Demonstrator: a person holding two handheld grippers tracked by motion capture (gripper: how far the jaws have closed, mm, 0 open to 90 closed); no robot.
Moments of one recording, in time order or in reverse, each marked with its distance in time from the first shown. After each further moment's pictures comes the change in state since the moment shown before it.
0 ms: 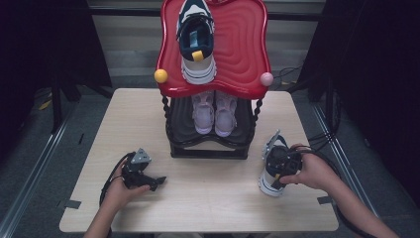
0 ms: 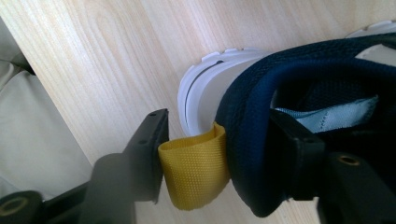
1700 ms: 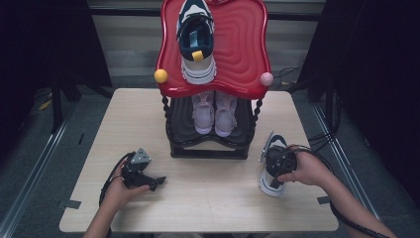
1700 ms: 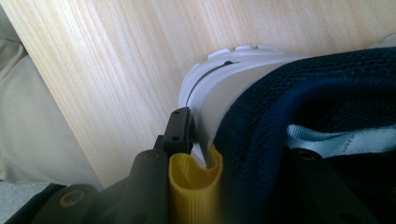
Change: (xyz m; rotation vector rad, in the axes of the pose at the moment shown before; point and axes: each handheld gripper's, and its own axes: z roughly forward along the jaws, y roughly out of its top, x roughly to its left) left arm 0.001 0.000 0.000 -0.001 -0.007 0.007; right arm -0.012 0.008 0.018 0.062 0.082 -0.054
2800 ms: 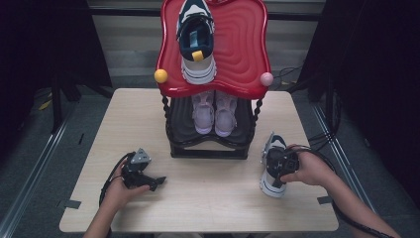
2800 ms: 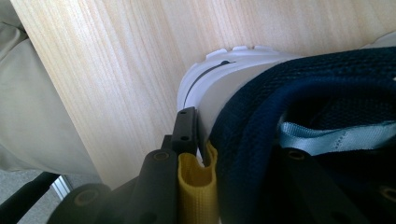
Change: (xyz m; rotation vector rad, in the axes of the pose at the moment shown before) left arm 0.000 0.000 0.000 0.000 0.000 0.001; right arm 0.001 -0.003 -0.003 0.009 -0.018 -0.065
